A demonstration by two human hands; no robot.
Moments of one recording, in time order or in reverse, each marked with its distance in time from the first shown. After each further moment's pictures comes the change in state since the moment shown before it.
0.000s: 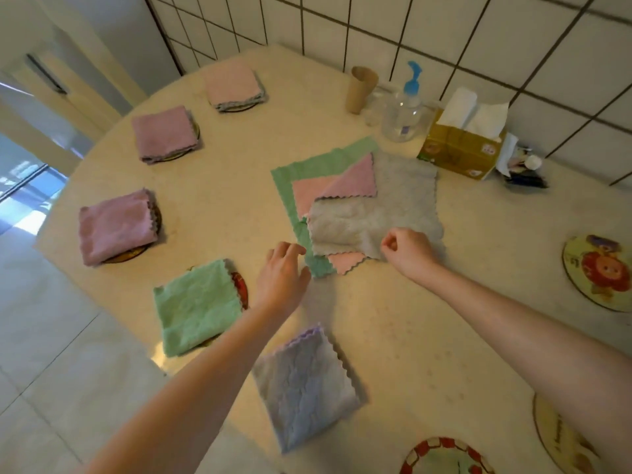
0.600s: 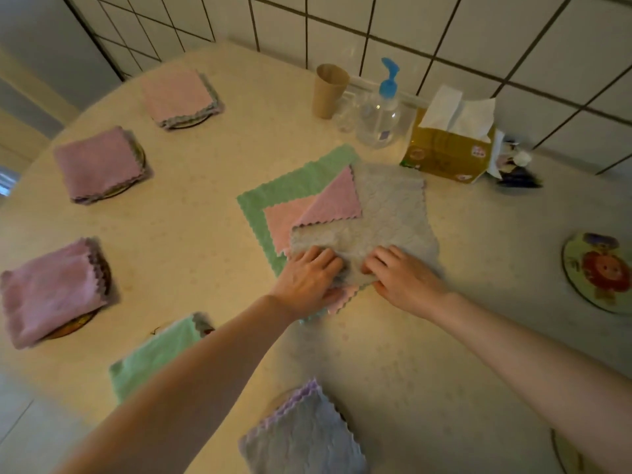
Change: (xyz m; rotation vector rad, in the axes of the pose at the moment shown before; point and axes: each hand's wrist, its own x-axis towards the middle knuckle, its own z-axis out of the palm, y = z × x) left_hand 0.111 0.009 0.055 0.299 -0.179 0.771; right_hand 0.035 0.034 0.017 -0.374 0.026 -0.538
